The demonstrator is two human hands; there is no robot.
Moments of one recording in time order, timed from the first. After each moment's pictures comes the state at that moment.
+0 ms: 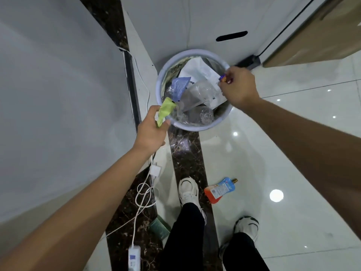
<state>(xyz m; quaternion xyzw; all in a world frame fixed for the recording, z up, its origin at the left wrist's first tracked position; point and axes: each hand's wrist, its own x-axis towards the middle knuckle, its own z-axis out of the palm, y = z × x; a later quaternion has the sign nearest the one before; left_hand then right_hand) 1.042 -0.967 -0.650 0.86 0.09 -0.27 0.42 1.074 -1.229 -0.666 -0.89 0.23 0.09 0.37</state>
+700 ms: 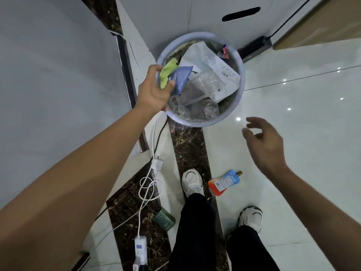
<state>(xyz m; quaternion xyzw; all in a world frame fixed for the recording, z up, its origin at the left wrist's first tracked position) 1.133 -0.994 -0.696 0.88 0.06 -0.26 0.39 0.930 -1.210 -0.670 -0.80 0.40 0.11 0.44</state>
